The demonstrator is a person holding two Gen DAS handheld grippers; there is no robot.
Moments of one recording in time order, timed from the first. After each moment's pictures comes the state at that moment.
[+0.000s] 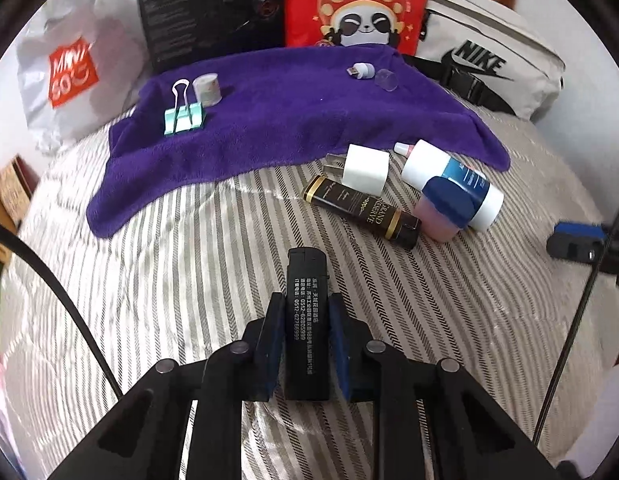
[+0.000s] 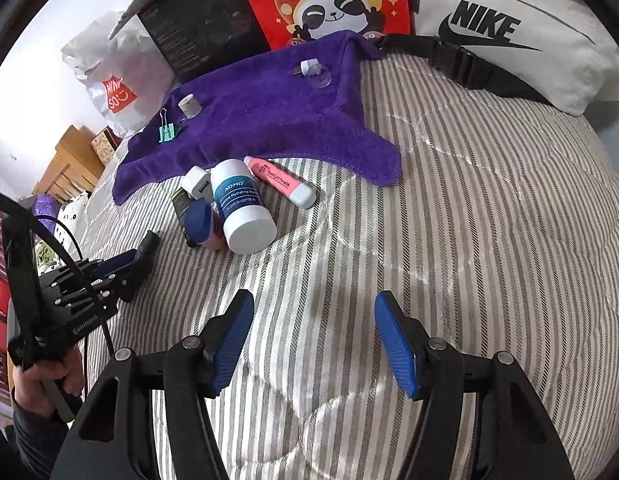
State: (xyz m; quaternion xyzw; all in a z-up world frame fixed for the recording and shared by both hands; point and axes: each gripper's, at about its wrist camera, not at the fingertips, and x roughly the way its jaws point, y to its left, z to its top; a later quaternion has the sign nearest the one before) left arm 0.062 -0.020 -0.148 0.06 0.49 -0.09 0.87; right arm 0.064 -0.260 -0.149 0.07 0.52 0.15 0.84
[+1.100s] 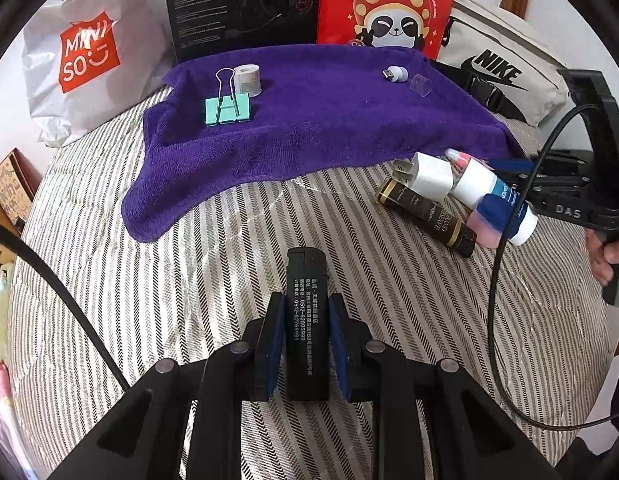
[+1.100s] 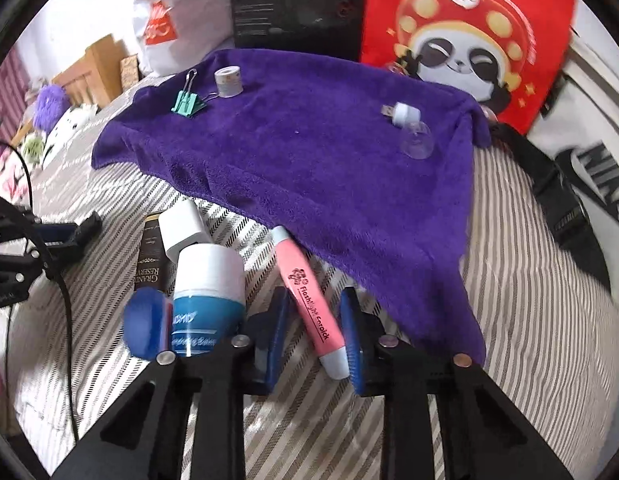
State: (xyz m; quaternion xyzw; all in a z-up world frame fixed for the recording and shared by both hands) left arm 0.080 0.038 -0.149 0.04 0.50 -0.11 0.86; right arm 0.150 -0.189 -0.168 -0.11 0.48 0.22 0.84
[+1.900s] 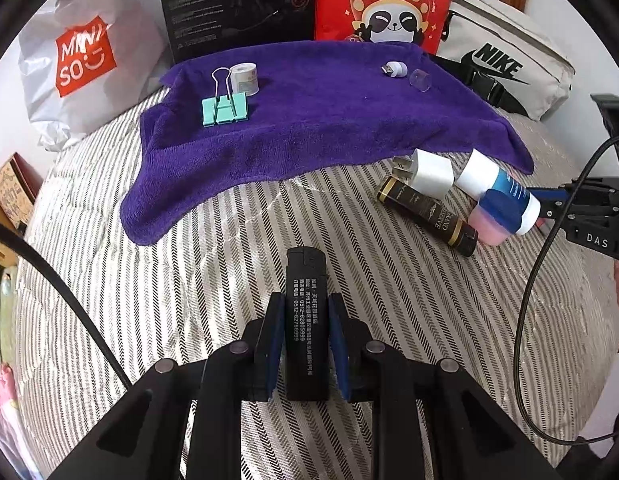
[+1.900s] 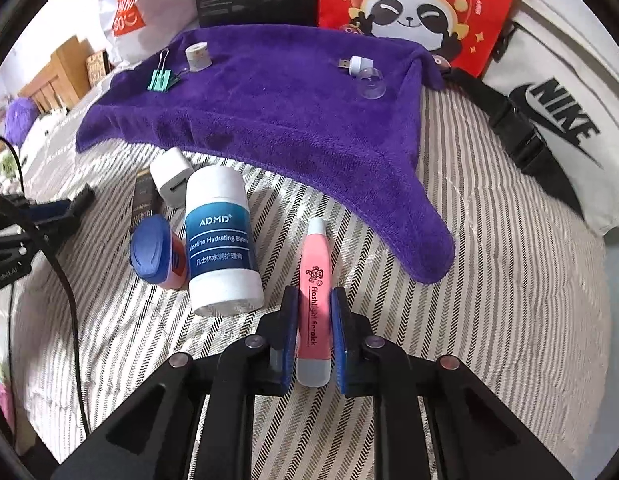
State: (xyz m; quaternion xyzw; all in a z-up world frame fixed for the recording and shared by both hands) left arm 0.084 0.036 -0.149 0.05 0.51 -0.10 0.85; right arm 0.122 -0.211 -0.168 -0.10 0.52 0.16 0.83
